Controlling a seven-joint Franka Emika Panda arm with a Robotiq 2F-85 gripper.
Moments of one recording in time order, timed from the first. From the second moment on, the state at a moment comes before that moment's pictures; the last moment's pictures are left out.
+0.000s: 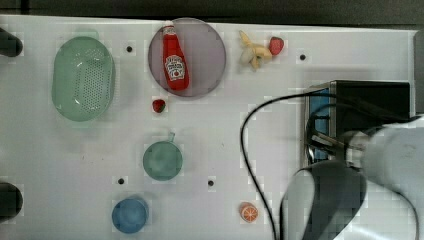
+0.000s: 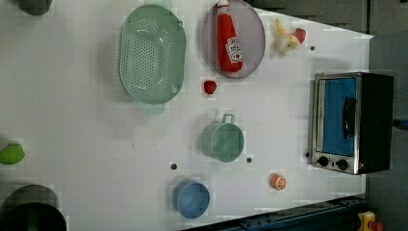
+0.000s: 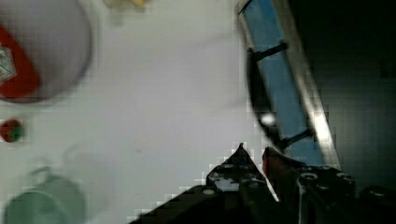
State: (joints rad) arm -0.05 -0.16 -0.39 -2.04 -0.05 0.37 -0.85
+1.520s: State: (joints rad) arm -0.06 0.15 -0.46 -2.23 -0.05 0.86 -1.16
